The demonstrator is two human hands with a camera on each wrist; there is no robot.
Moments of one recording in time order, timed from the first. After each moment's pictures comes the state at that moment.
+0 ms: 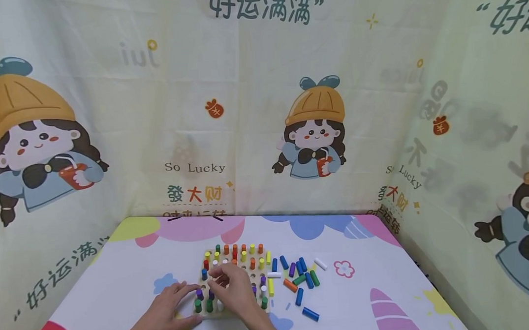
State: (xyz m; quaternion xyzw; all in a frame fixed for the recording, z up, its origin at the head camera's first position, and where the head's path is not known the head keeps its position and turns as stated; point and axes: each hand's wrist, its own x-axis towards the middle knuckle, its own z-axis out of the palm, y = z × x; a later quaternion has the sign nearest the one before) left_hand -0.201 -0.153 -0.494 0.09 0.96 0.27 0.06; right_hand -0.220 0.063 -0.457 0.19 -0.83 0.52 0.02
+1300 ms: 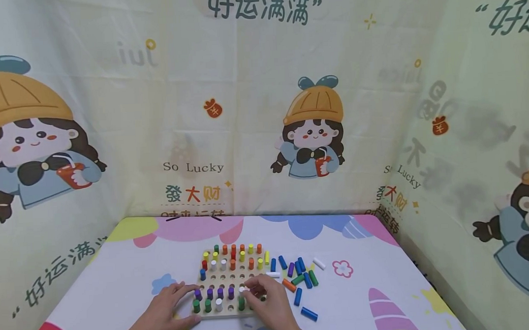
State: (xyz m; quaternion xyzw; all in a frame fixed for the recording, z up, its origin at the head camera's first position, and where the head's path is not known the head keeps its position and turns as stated) left_hand -0.200 -0.150 -0.496 0.08 0.95 0.28 0.07; right_hand -0.189 0.139 -0.466 0.13 -0.85 0.50 0.04
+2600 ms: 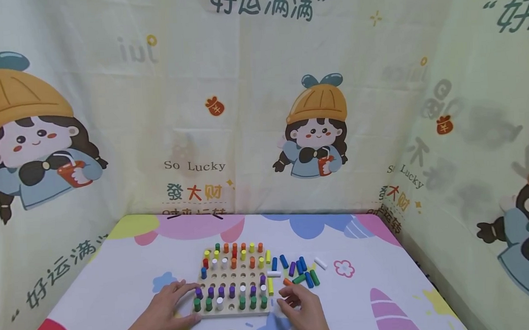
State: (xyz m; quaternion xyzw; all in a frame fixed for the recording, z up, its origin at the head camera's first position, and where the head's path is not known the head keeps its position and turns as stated) left_hand -0.198 -0.151 -0.495 0.08 0.95 0.28 0.07; right_hand -0.181 0.205 -0.482 0.05 -0.89 0.46 0.04
